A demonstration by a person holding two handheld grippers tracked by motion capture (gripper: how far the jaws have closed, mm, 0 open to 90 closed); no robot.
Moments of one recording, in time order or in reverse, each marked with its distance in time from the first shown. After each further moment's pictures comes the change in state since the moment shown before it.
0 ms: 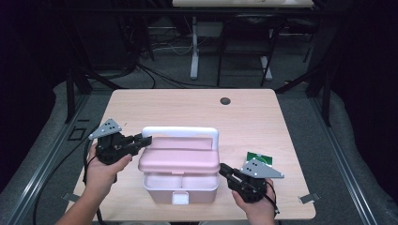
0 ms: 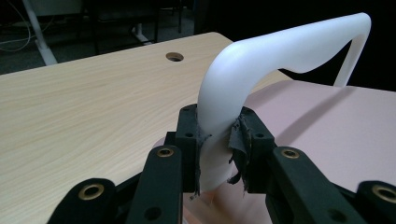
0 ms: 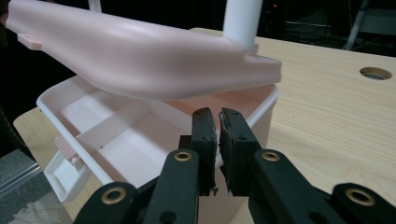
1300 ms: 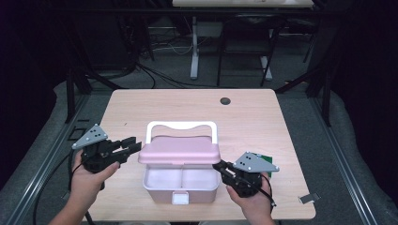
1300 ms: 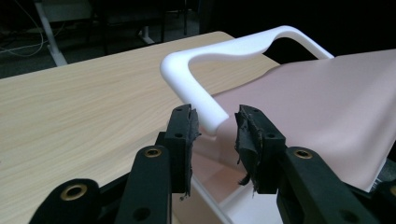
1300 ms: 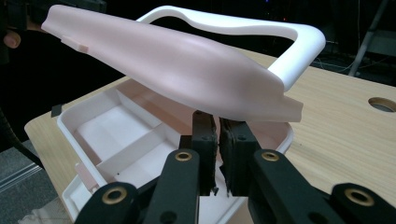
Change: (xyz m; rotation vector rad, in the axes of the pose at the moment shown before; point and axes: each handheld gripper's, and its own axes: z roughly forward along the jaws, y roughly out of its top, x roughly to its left) left arm 0.005 -0.013 -0.033 -0.002 0.023 0.024; right arm 0.012 0.029 0.004 -0.022 0.027 -0.061
